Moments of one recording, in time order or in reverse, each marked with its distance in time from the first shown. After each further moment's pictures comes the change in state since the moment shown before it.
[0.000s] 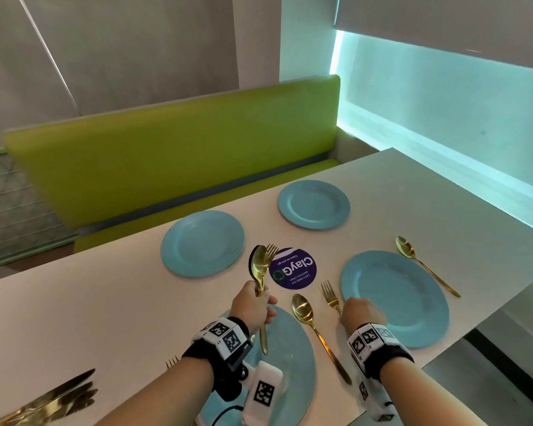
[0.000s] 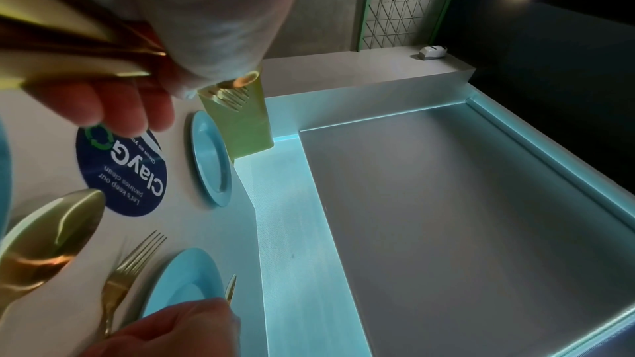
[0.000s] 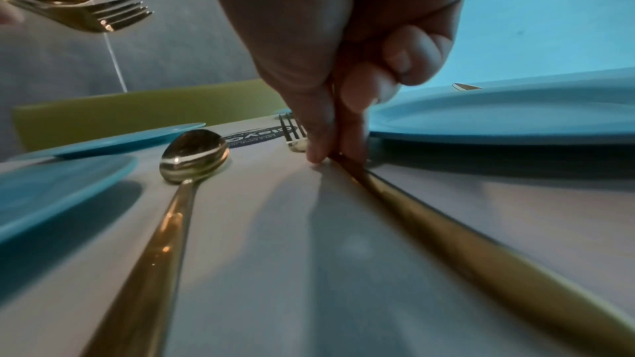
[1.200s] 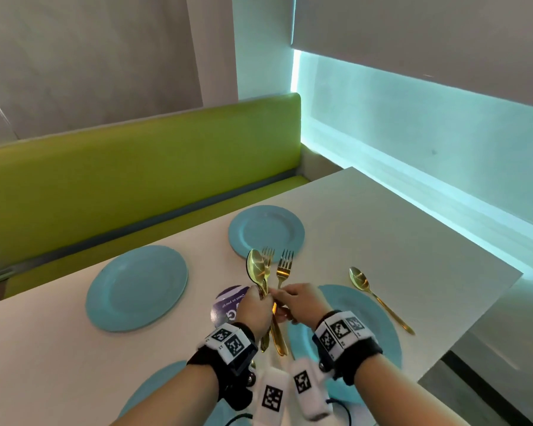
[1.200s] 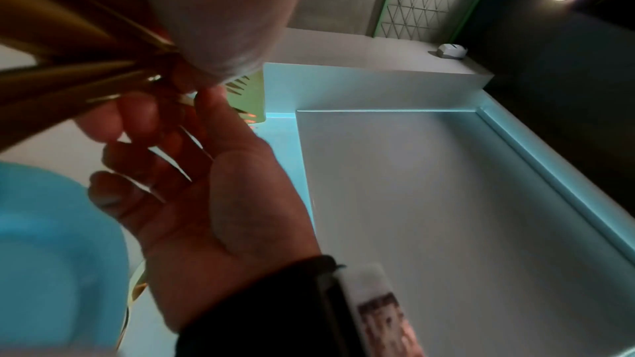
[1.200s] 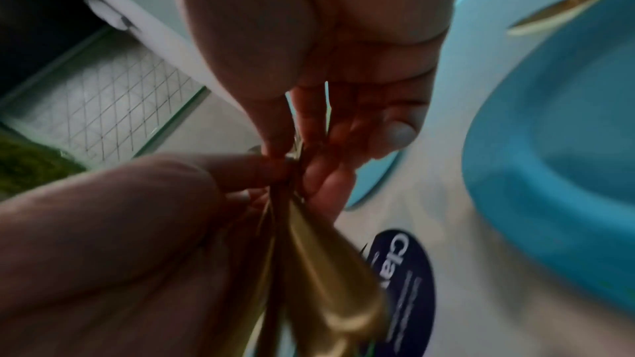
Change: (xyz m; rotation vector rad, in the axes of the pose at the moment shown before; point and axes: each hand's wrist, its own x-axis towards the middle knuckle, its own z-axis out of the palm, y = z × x) left_hand 0.056 0.074 0.124 -0.100 -0.097 0.022; right_hand 0.058 0.003 -0.091 0.812 -0.186 -0.346
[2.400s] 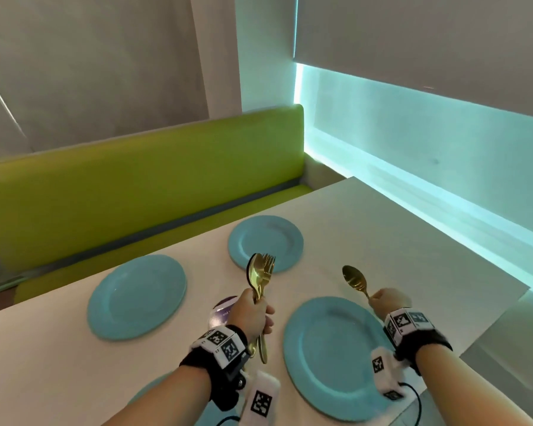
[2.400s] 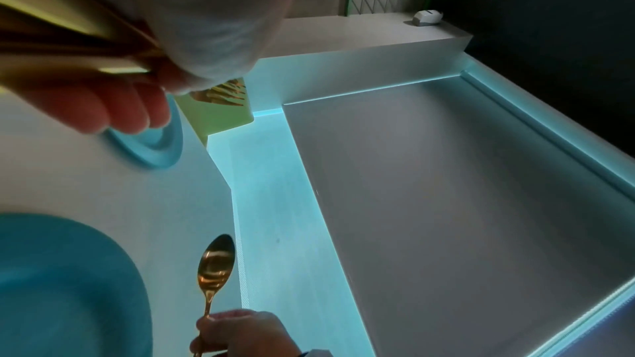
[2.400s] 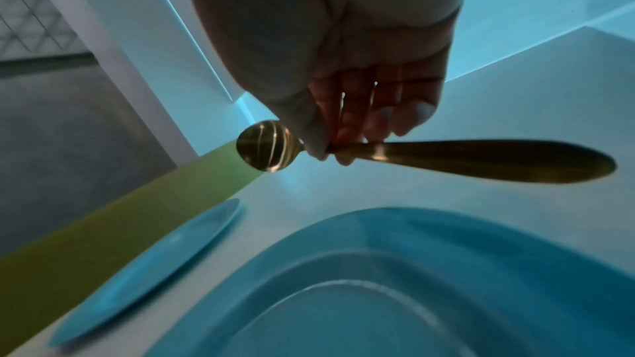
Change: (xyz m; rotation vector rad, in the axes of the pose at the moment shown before) left_hand -0.002 0.017 0.004 0.151 0.089 0.022; right_hand 0.035 0.101 -0.134 -0.467 0.330 0.402
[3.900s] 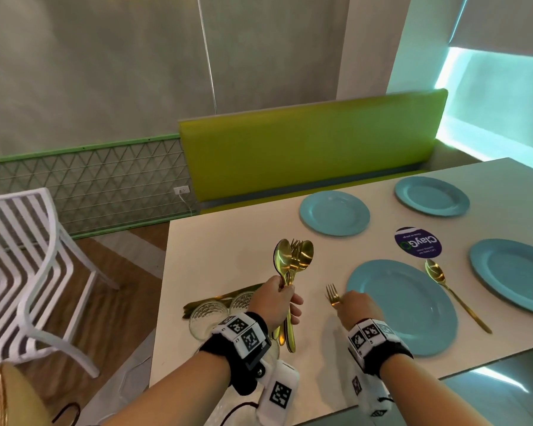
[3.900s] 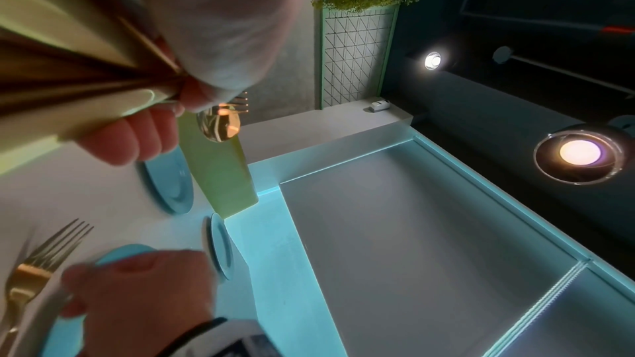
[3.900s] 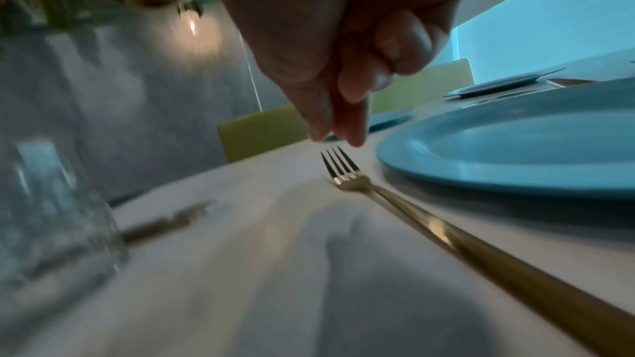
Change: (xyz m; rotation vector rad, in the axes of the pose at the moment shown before) left_hand -0.240 -0.207 -0.370 -0.047 0.077 0.029; right_hand -0.431 -0.225 0.288 -0.262 -0.077 -0.424
